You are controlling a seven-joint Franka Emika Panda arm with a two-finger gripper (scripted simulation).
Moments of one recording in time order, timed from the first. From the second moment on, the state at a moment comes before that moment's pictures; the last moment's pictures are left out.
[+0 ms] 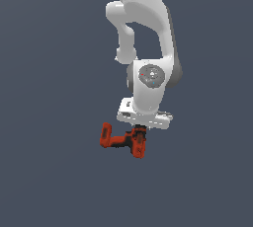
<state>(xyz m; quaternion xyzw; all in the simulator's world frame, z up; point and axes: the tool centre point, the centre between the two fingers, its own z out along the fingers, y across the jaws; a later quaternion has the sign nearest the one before) 0.045 0.063 0.108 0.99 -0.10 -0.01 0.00</state>
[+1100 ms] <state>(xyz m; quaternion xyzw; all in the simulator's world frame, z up) -0.011 0.017 0.360 0.99 -0.10 -0.01 0.00</state>
